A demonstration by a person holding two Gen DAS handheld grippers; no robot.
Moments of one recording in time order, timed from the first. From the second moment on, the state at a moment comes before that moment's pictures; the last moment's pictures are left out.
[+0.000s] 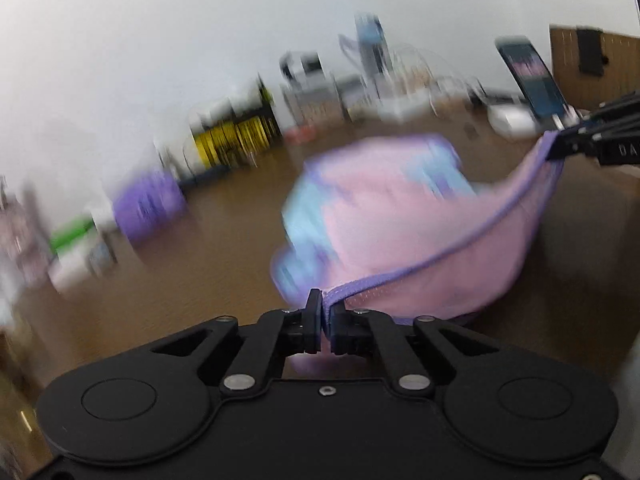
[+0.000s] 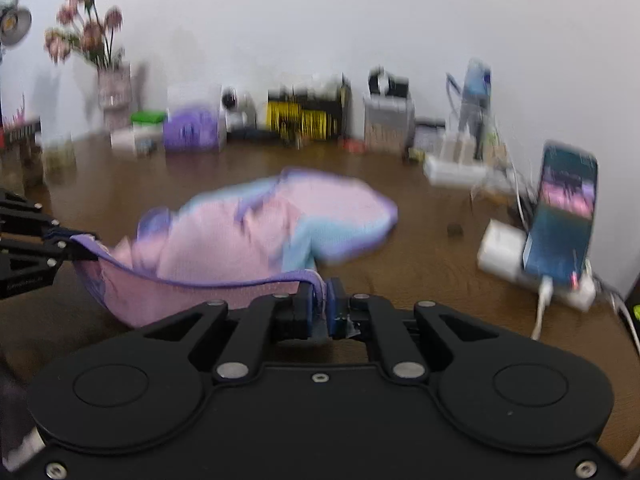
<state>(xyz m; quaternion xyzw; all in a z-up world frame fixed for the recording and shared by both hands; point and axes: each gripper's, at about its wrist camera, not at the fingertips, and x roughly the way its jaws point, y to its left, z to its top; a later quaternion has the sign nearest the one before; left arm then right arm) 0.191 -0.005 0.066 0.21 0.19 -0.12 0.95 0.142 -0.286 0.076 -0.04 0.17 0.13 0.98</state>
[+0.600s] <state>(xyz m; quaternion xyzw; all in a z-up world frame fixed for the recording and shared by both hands) 0.142 0.021 0.343 0.15 -0.05 -0.10 0.98 0.111 -0.293 0.305 -0.08 -0.10 0.13 0.98</state>
